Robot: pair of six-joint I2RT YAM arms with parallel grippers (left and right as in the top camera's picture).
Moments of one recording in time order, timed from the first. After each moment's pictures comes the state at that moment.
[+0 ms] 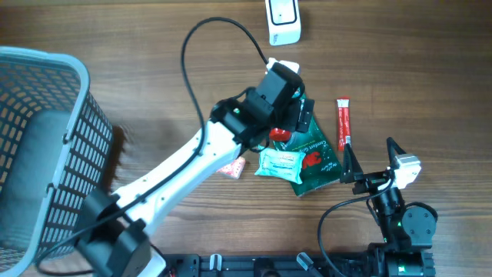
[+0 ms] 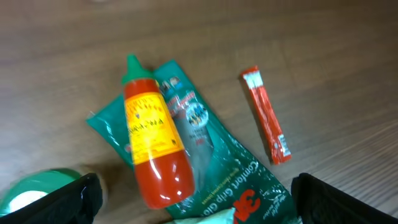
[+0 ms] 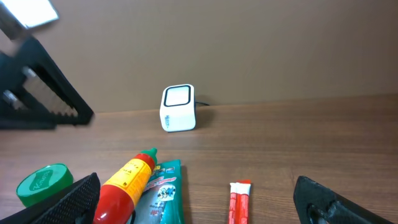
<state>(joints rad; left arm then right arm) -0.76 1.66 1.38 -0.55 -0.07 -0.42 -0.02 0.02 0.01 0.01 -0.21 0.15</state>
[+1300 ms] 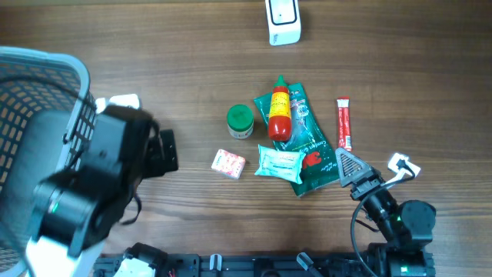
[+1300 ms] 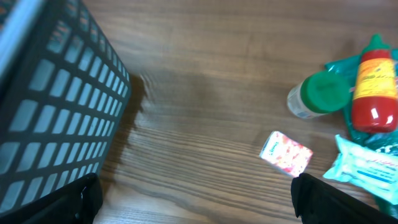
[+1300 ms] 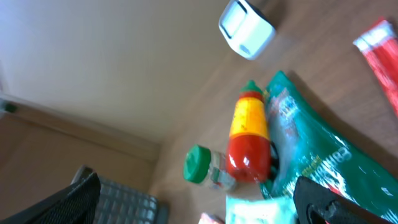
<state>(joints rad) -0.36 1.01 1.39 -1.37 -0.33 -0.41 -0.02 0.06 0.05 -0.12 -0.49 1.03</state>
